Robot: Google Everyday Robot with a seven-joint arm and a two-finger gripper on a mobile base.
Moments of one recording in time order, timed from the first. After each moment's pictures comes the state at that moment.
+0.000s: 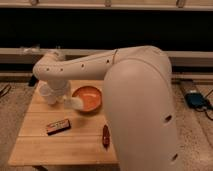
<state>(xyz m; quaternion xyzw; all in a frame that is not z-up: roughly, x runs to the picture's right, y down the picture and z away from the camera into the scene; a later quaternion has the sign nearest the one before) -0.212 0.039 0.750 -0.24 0.11 0.49 0.83</state>
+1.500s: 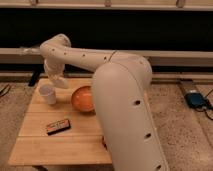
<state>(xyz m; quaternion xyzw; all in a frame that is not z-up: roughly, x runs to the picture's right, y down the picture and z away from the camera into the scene) -0.301 -0.067 0.801 -0.28 -0.06 0.50 0.82</state>
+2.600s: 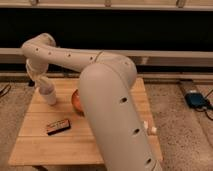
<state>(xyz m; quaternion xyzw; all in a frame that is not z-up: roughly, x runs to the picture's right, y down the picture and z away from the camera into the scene) -0.379 -0.064 0.775 -0.30 -0.12 0.44 0.84</state>
